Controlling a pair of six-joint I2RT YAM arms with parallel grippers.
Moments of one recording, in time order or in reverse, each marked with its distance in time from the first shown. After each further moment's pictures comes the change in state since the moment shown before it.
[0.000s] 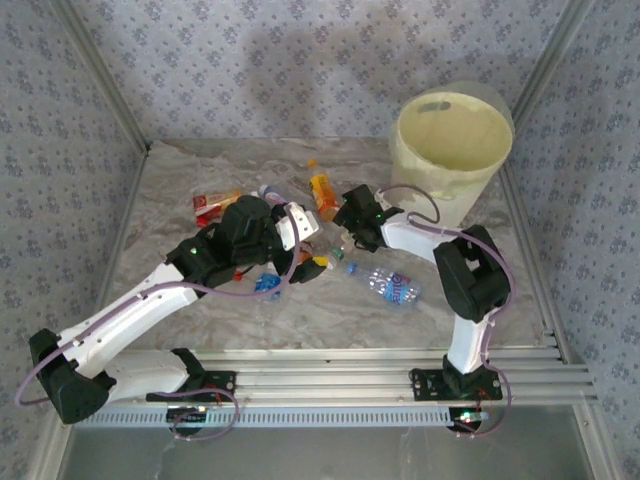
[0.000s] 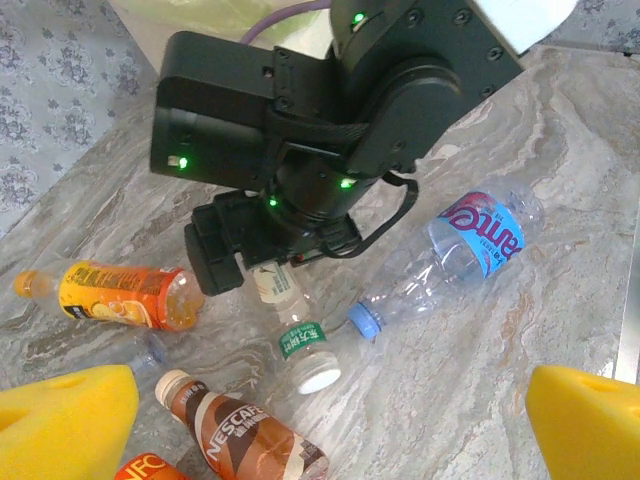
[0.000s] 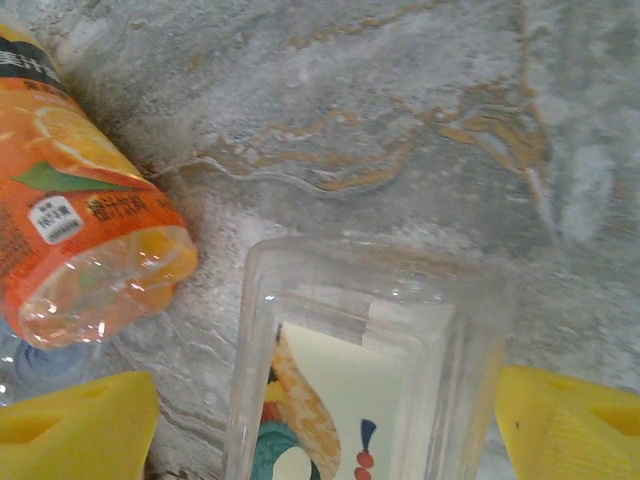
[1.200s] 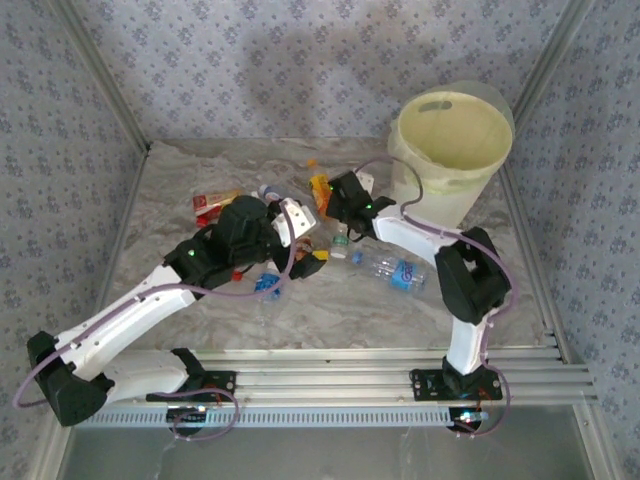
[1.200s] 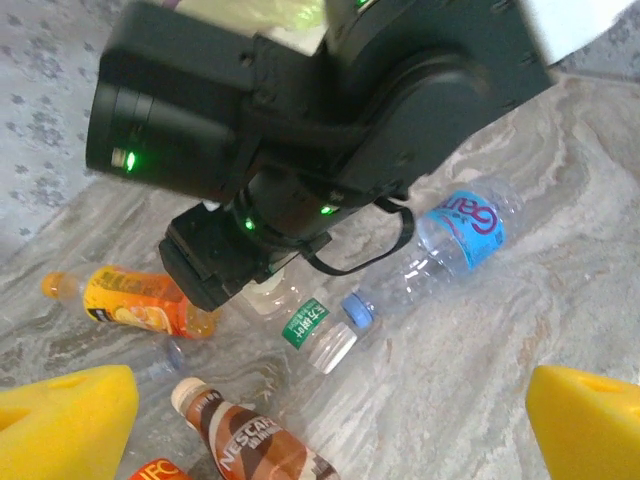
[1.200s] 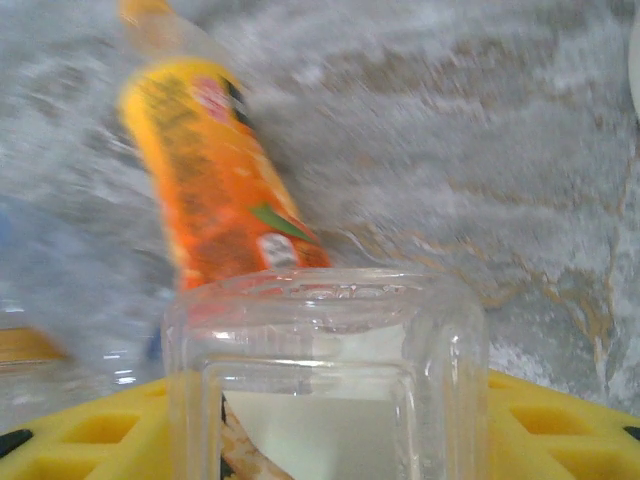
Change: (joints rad) left arm 0.000 -0.025 -0.018 0.060 -0.043 -0.049; right arm 0.064 -0.037 0.139 -0.027 0.142 -0.380
